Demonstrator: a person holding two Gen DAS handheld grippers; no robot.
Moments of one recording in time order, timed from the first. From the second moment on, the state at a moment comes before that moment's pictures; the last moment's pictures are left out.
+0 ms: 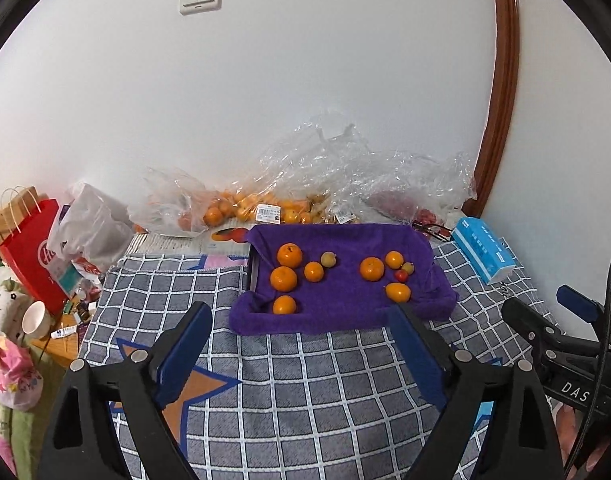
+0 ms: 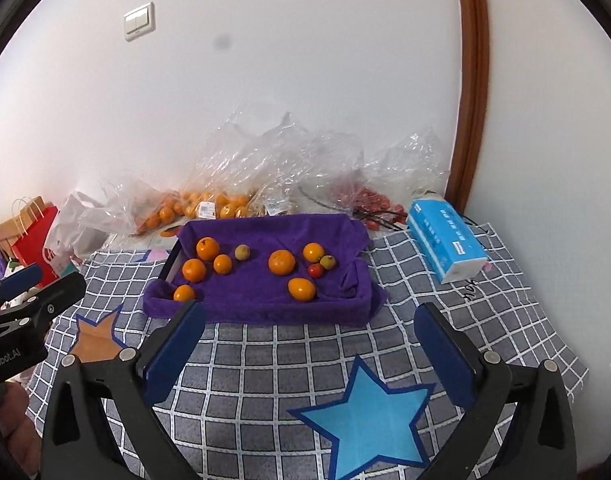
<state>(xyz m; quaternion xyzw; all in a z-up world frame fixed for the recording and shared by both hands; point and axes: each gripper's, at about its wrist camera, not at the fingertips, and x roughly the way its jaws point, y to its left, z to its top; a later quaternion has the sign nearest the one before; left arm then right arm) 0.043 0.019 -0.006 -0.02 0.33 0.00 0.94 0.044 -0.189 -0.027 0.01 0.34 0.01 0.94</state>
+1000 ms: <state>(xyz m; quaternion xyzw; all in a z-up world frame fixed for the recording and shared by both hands) 0.030 0.019 -0.004 -0.02 0.33 0.01 0.94 0.022 -0.190 -0.012 0.00 0.32 0.01 0.95</state>
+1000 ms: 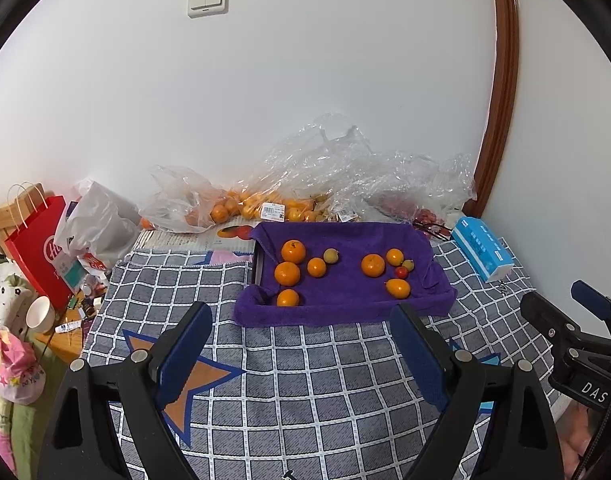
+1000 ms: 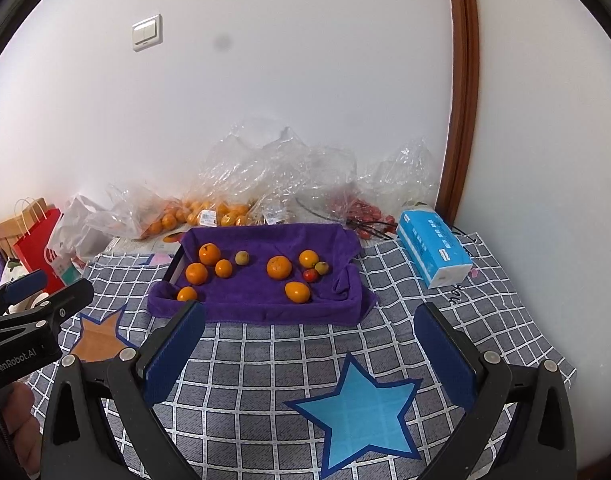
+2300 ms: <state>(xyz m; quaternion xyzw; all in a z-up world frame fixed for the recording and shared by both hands) 0.029 0.020 -0.002 -0.02 0.33 0.01 0.94 0.020 -0.186 -0.010 0.00 0.32 0.01 0.95</state>
